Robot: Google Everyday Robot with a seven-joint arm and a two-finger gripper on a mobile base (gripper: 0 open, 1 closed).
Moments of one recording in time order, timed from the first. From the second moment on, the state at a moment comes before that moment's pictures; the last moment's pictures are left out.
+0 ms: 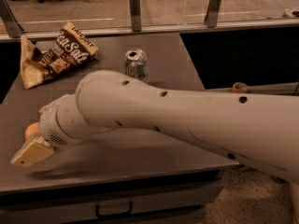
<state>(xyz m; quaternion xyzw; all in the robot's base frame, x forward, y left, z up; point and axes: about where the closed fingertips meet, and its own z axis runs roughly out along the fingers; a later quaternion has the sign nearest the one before) 0.419 0.253 0.854 -0.60 0.64 0.27 0.39</state>
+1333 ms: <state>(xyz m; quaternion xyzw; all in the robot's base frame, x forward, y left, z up) 0.432 0.272 0.856 -0.60 0.63 0.28 0.41</state>
